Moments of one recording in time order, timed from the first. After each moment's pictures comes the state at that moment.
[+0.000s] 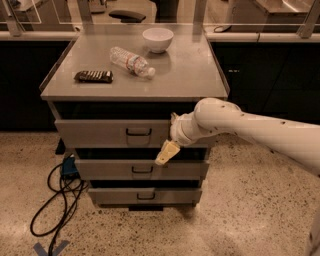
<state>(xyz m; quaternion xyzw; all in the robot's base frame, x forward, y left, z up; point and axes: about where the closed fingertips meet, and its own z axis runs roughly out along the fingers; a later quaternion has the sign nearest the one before) 0.651 -0.025 0.650 -0.59 0.73 0.10 0.33</state>
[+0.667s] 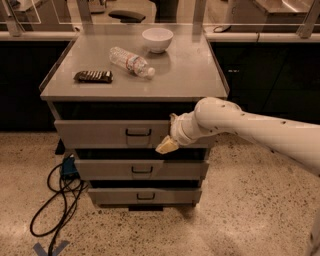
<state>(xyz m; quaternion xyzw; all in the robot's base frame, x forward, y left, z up) 0.651 -0.025 0.650 -0.59 0.73 0.10 0.33</state>
